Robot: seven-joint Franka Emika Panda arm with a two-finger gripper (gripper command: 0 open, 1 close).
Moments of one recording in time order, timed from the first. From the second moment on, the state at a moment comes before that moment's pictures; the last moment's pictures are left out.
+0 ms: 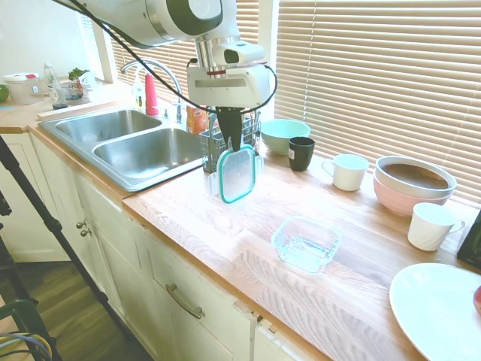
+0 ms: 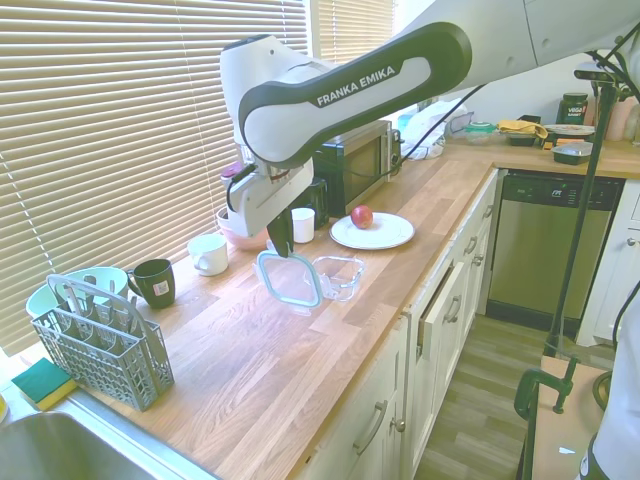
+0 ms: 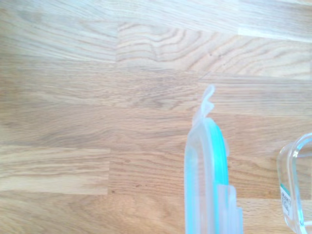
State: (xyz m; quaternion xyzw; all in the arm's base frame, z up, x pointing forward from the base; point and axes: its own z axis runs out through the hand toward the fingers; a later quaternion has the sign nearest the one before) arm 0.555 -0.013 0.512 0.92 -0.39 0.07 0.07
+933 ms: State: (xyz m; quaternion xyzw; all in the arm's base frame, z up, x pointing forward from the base) arm 0.547 -0.072 0.510 0.92 -0.39 0.06 0.05
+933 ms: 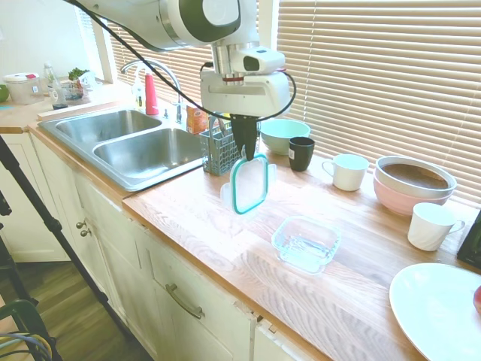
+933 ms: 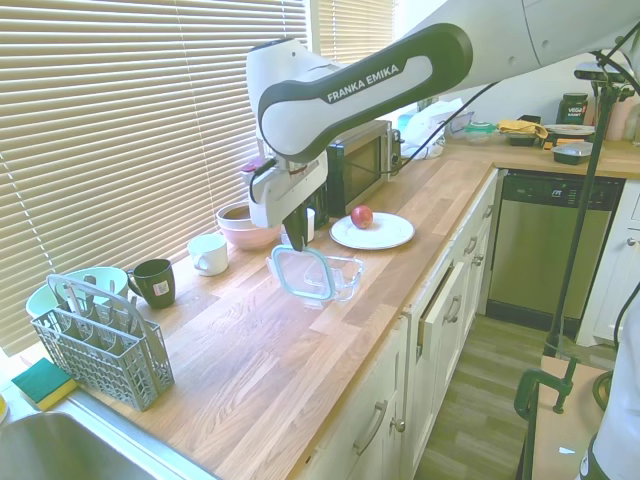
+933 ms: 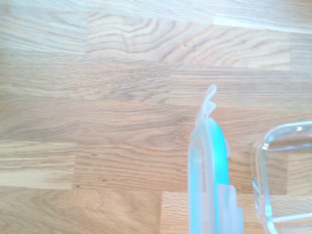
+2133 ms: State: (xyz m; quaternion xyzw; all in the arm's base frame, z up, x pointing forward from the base) arm 0.532 -0.149 0.511 0.93 -0.37 0.06 0.02
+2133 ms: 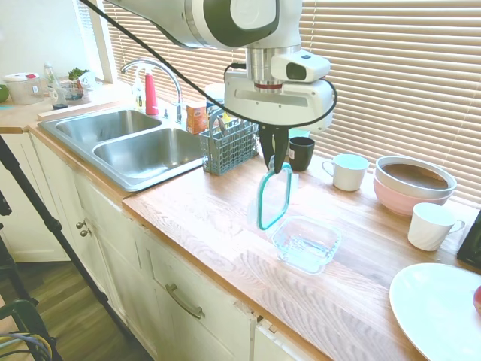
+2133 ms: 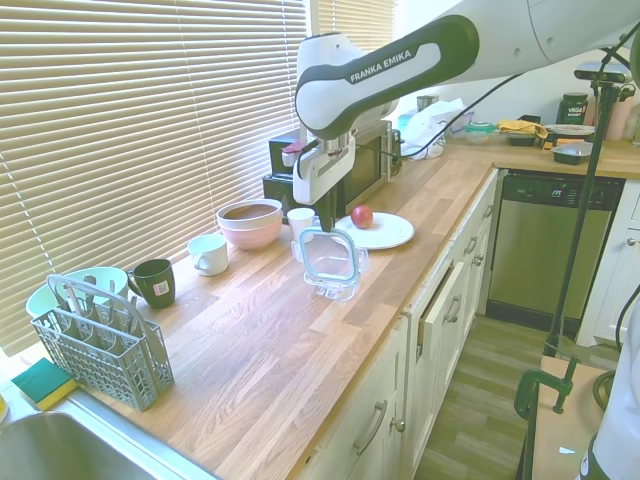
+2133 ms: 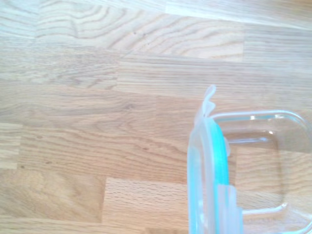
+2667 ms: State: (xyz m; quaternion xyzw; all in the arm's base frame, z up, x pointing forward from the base) arm 0.541 -0.145 0.511 0.93 -0.36 0.06 0.02
